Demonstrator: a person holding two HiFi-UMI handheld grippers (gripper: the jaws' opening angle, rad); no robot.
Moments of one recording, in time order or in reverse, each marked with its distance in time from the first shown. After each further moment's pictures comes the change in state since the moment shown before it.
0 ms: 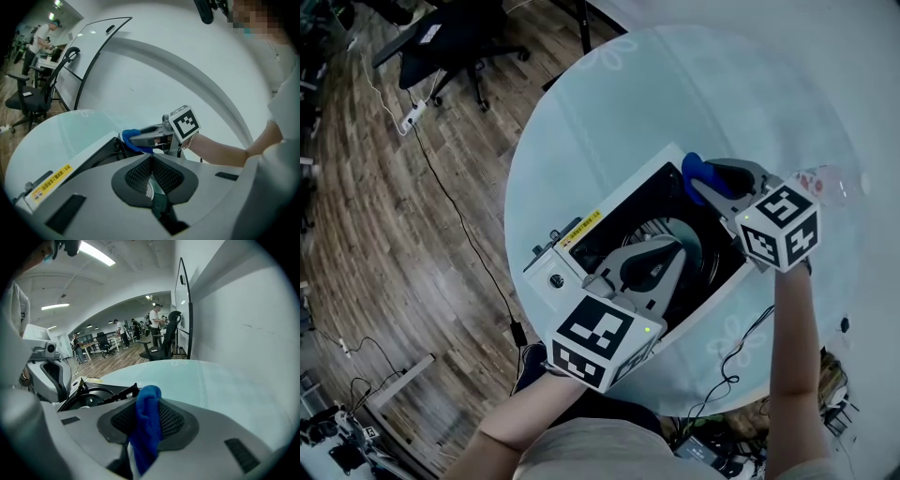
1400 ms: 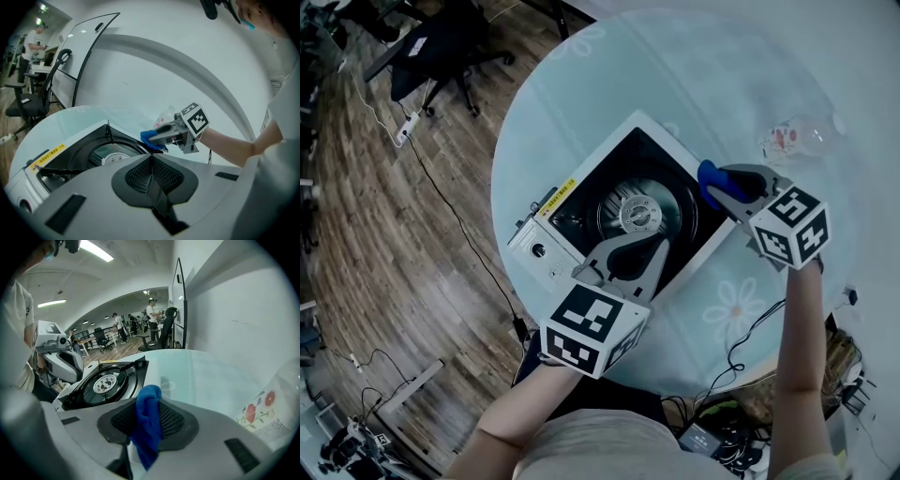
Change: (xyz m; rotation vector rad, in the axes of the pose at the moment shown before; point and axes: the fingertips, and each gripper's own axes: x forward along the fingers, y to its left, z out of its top) left arm -0.008 -0.035 -0.045 0.072 0.077 0.020; right arm -0.070 0.016 -0.077 0.020 0.065 -0.035
